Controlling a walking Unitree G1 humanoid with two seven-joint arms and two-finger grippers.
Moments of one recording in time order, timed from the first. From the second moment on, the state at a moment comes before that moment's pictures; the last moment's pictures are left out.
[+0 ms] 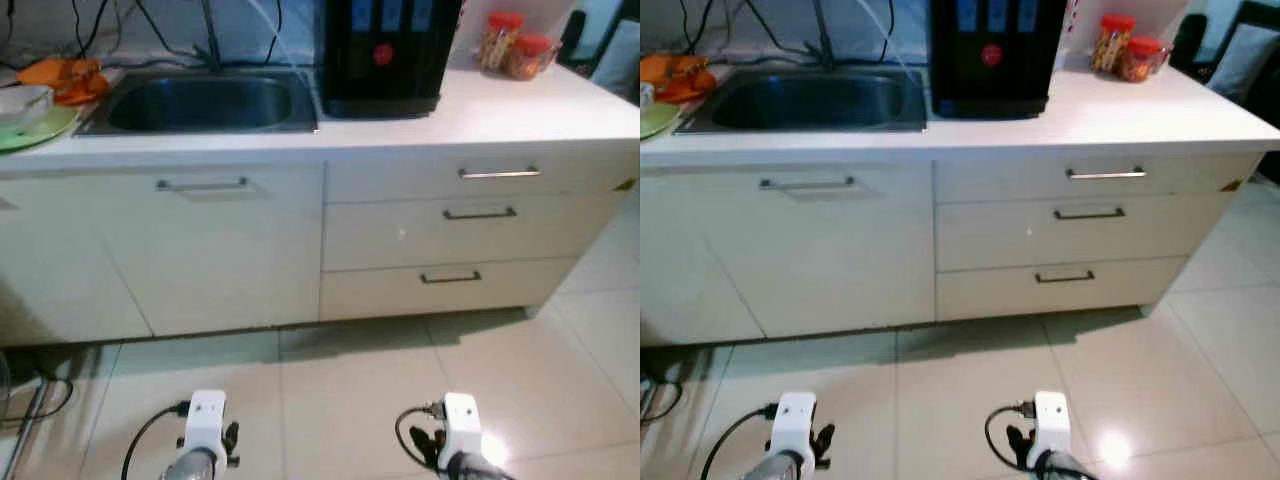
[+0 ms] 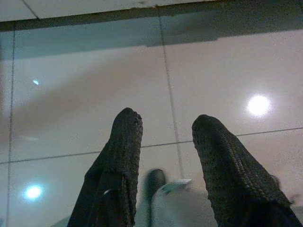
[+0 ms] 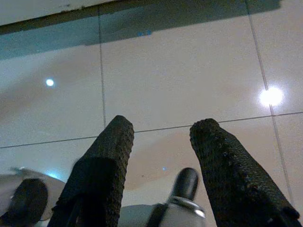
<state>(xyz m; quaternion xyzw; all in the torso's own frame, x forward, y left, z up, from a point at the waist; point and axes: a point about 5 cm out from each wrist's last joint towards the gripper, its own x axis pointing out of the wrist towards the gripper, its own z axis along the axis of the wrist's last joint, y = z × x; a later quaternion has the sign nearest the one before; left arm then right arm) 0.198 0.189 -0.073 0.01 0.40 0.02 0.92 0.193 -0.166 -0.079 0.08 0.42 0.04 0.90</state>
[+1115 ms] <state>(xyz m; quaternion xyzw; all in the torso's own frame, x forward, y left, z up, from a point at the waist) 0.189 0.201 -0.076 0.02 0.41 0.04 0.91 0.191 -0.157 -0.081 0.07 0.43 0.07 0.90</state>
